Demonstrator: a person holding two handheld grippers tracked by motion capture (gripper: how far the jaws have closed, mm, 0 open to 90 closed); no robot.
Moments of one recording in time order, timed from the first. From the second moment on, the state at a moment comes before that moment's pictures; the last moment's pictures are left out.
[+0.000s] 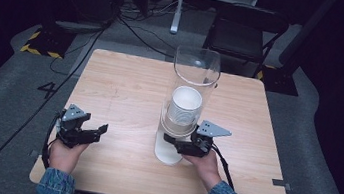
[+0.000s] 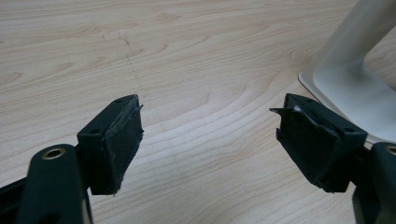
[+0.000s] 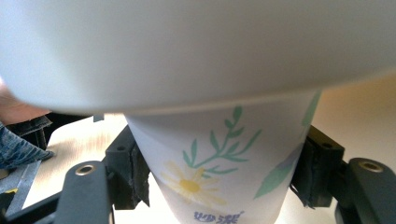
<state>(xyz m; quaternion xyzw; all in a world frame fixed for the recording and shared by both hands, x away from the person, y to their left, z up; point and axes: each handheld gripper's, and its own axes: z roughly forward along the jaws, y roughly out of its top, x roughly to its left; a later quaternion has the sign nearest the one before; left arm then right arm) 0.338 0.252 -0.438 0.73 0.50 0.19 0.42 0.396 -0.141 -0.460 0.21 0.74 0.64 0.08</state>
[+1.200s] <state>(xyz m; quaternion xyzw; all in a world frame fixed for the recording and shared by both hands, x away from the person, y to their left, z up) 0.342 0.251 -0.438 0.73 0.50 0.19 0.43 0.402 -0.144 -0.485 0.21 0.79 0.56 0.11</state>
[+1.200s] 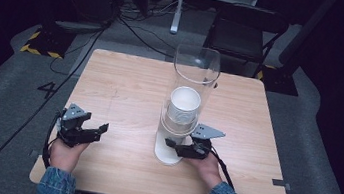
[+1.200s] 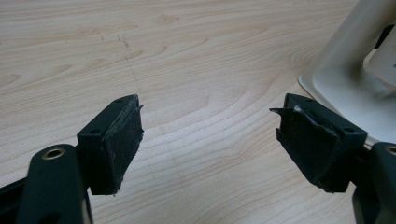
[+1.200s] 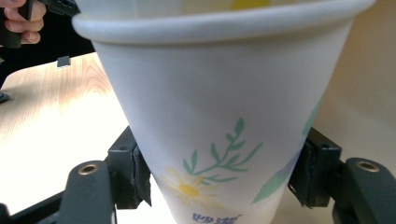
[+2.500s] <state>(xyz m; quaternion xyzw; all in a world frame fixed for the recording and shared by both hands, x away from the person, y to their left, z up) 0.372 0.235 -0.443 0.74 0.49 0.18 0.43 0.385 -0.168 -0.495 0.25 0.84 0.48 0.09</state>
